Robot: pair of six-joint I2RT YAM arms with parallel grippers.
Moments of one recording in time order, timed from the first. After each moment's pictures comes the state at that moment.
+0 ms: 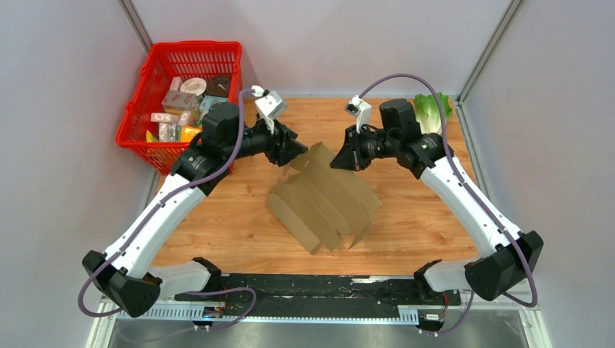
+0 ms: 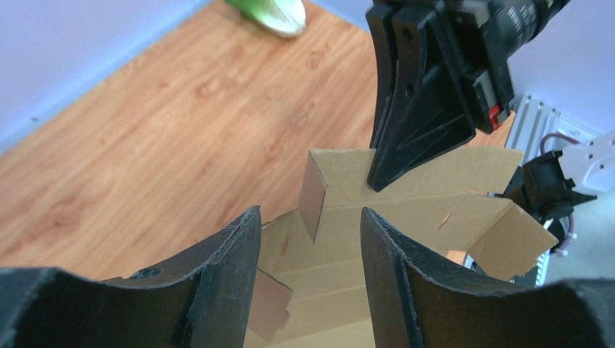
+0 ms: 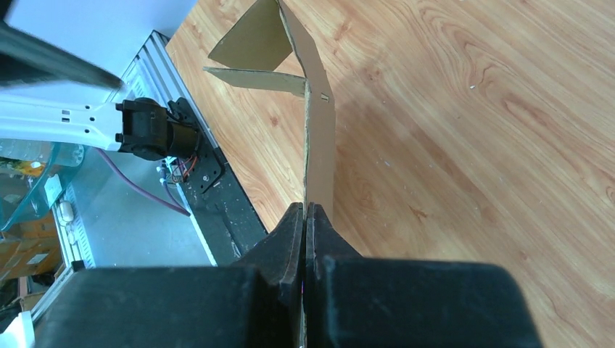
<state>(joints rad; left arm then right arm) -0.55 1.16 1.32 -0.35 0.51 -0.03 0.50 1.33 1.40 -0.67 -0.64 0.19</state>
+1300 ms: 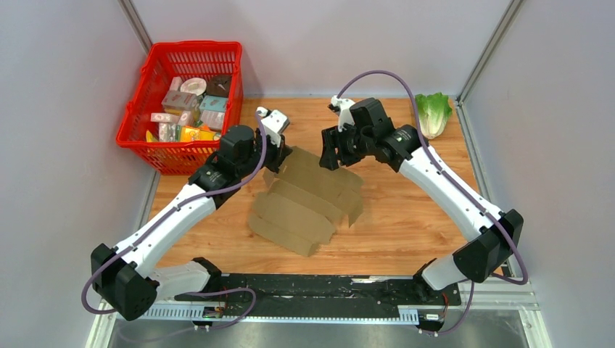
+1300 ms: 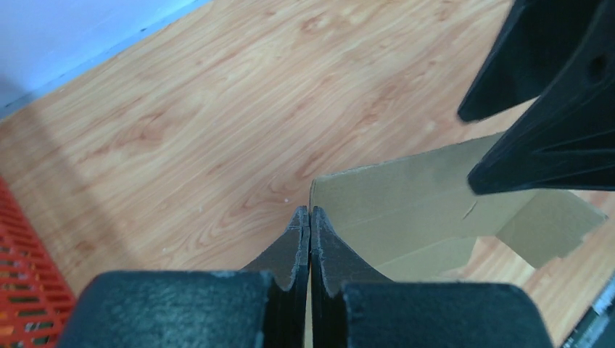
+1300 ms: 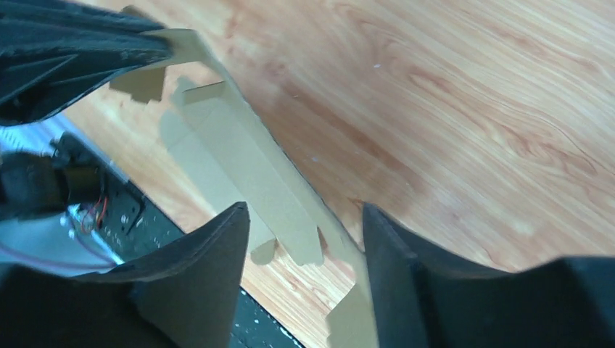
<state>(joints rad) -0.59 1.16 1.05 -0.20 0.18 0.03 0.63 1.48 1.54 -0.77 -0.28 0.19</state>
